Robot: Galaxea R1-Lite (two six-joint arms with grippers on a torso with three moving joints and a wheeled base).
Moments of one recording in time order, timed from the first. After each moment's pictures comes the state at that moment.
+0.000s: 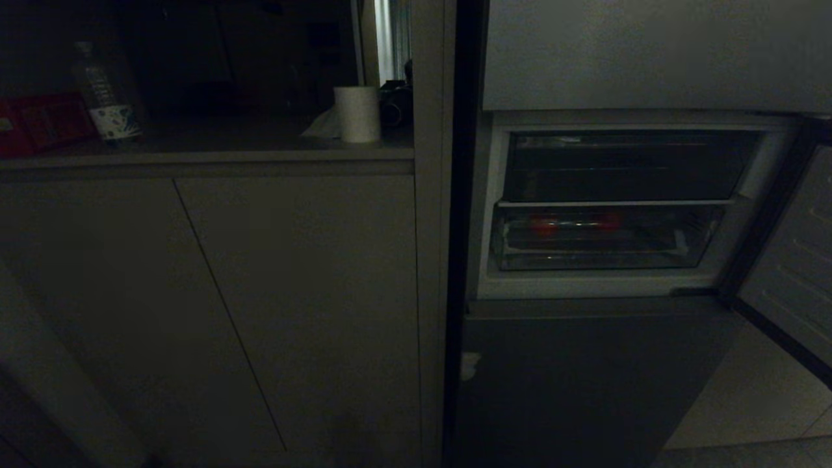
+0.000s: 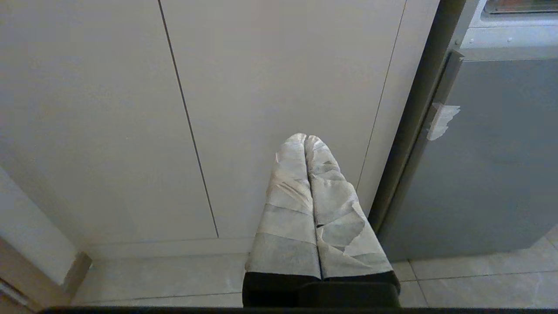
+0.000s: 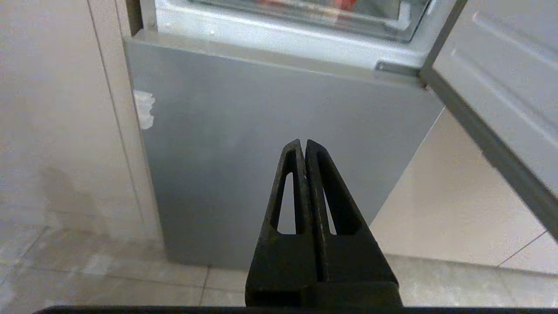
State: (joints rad) left arm 0.00 0.00 -0.03 0.06 0.01 -0.01; right arm 0.01 0.01 0.00 0.01 0.03 -0.15
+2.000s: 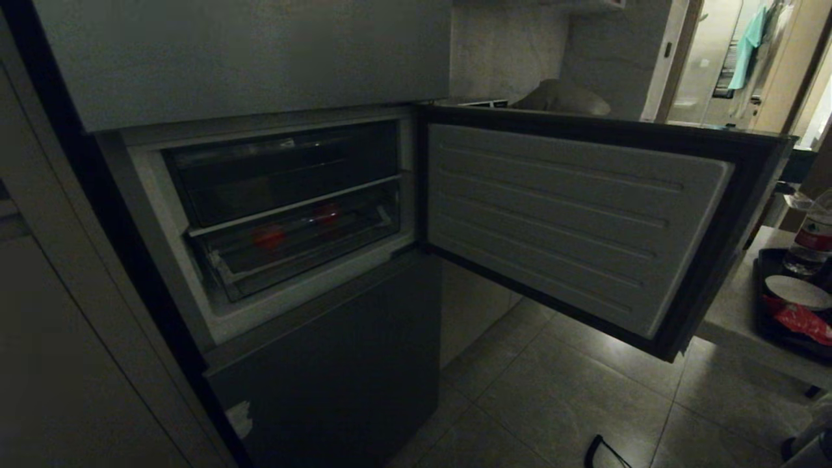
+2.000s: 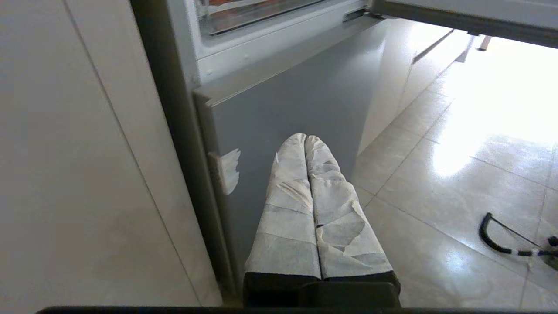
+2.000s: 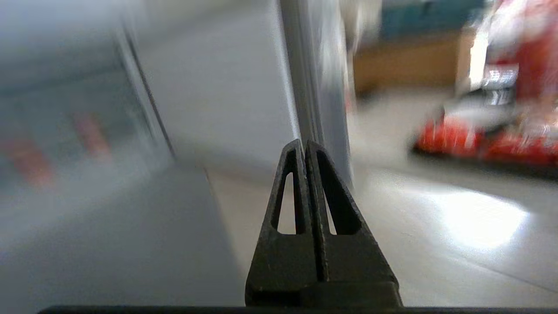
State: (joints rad) left arm 0.00 0.00 -0.03 0.06 0.01 -0.01; right arm 0.00 0.07 -0.31 -0.04 -0.10 0.27
